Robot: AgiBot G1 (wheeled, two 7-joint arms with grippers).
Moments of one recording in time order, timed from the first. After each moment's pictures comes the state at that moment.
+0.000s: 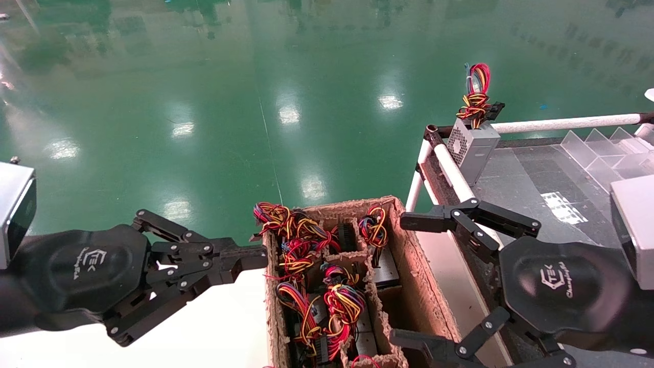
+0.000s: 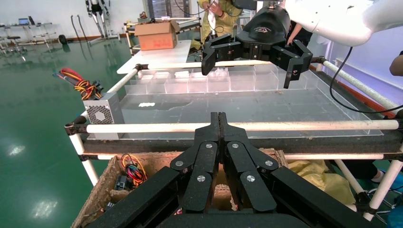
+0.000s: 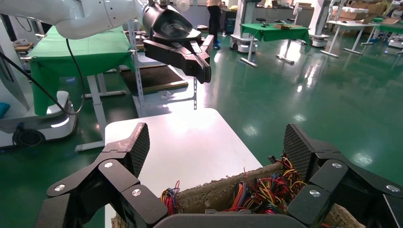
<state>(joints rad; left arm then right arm) -1.09 0.58 0.37 -1.26 0.67 1.46 -0.14 1.07 -0.61 -0.28 1.28 -0.73 -1.49 0.19</state>
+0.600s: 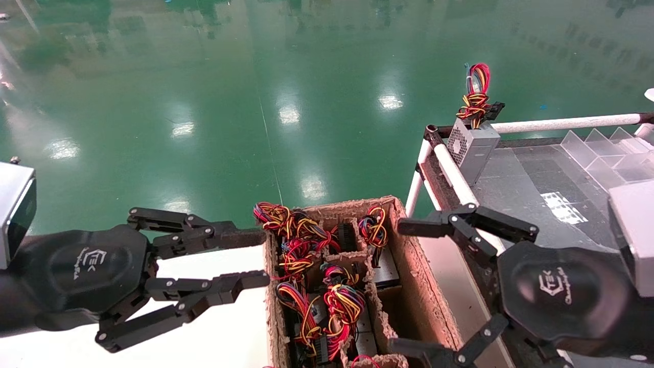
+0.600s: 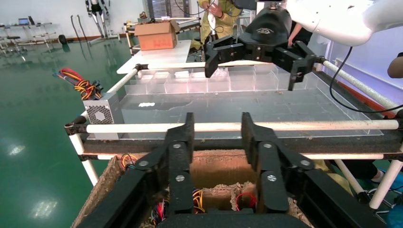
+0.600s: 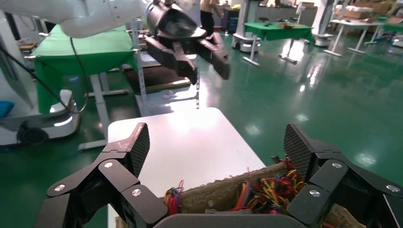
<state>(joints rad) -1.09 0.58 0.37 -1.26 0.67 1.46 -0.14 1.09 -0.61 -0.29 1.28 -0.76 -1.47 0.19</state>
